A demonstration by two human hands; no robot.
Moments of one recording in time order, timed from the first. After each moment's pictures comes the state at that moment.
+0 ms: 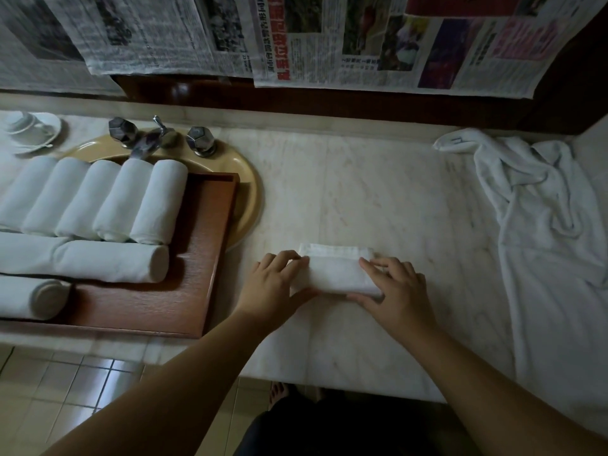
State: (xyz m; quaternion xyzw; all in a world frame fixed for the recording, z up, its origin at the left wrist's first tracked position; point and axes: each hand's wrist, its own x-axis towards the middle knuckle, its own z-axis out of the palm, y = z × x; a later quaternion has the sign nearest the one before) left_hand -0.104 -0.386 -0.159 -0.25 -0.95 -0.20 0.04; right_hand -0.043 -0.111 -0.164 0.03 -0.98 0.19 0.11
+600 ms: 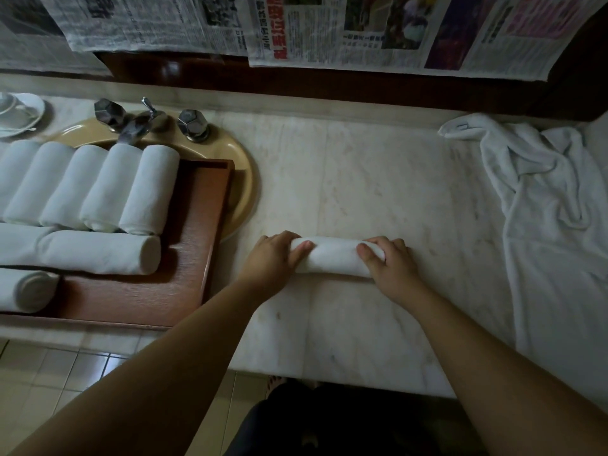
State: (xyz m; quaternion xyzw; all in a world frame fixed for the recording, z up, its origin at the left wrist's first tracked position) left_hand -0.141 -0.369 -0.146 -0.10 -0.94 -0.31 -0.12; right_hand -0.092 -0.108 -0.161 -0.16 -0.91 0.36 -0.11
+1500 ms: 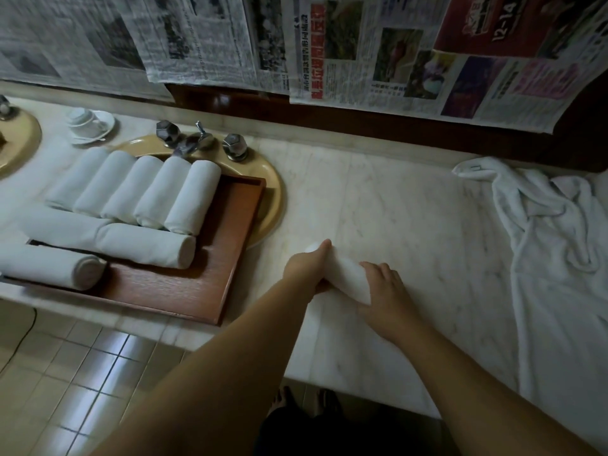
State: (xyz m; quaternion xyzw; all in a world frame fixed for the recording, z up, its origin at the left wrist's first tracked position) left_hand -0.138 -0.317 -0.100 0.37 -0.66 -0.59 -0.29; right_hand -0.065 -0.142 -0.134 0.01 -0.97 0.21 -0.13
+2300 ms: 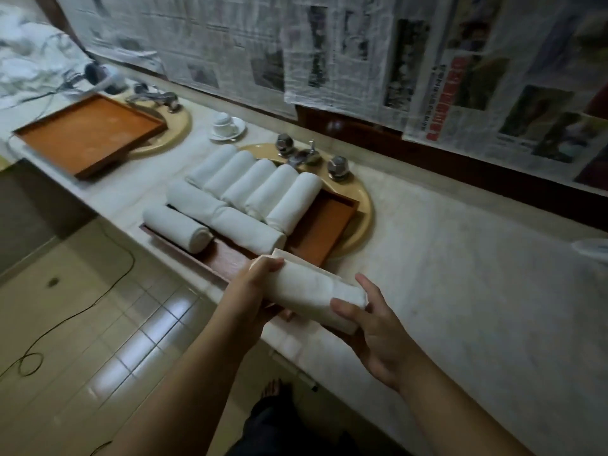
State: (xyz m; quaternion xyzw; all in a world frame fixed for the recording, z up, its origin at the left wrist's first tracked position) left_hand -0.016 -0.492 -0.003 0.38 -0.51 -0.77 -0.01; right_hand -0.049 -0.286 -0.038 -0.08 -0.49 0.79 -0.35
